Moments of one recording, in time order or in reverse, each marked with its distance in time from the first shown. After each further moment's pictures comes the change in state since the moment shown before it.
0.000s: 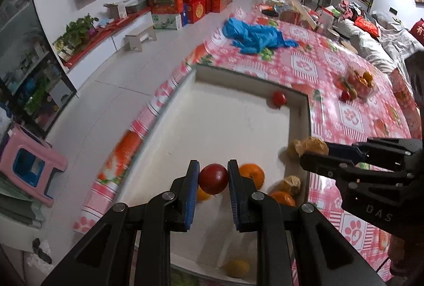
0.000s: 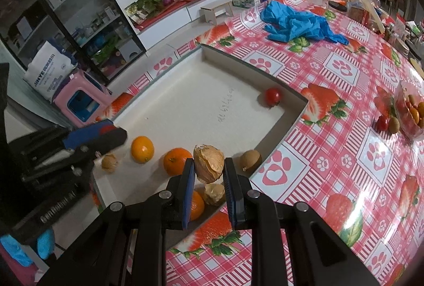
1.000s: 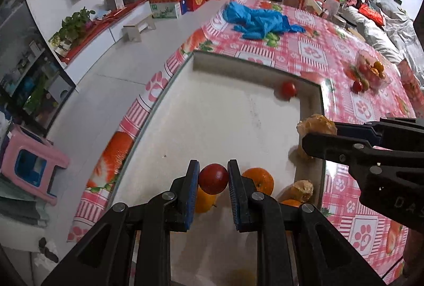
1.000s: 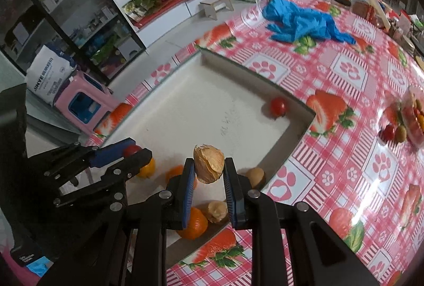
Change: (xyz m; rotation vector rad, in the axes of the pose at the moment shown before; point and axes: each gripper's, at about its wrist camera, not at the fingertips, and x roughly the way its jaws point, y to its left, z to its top) left arm 0.039 -0.007 0.006 0.022 0.091 0.018; right arm 0.017 -0.007 0.024 0.033 0.053 0.019
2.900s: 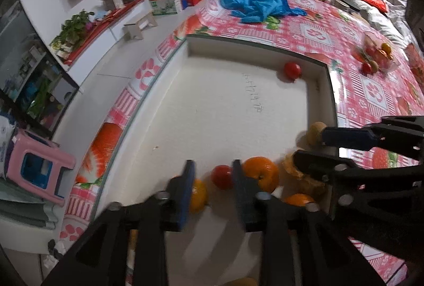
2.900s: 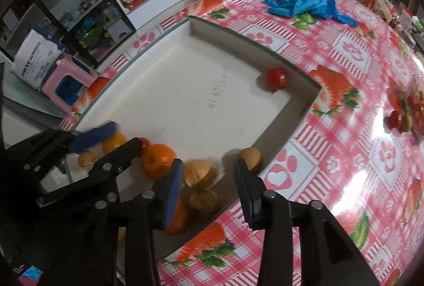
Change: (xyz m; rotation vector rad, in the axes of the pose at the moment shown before) left arm 0.015 -0.011 -0.012 0.034 0.018 0.079; right arm 0.032 -0.006 -0.012 -0.019 0.080 -0.069
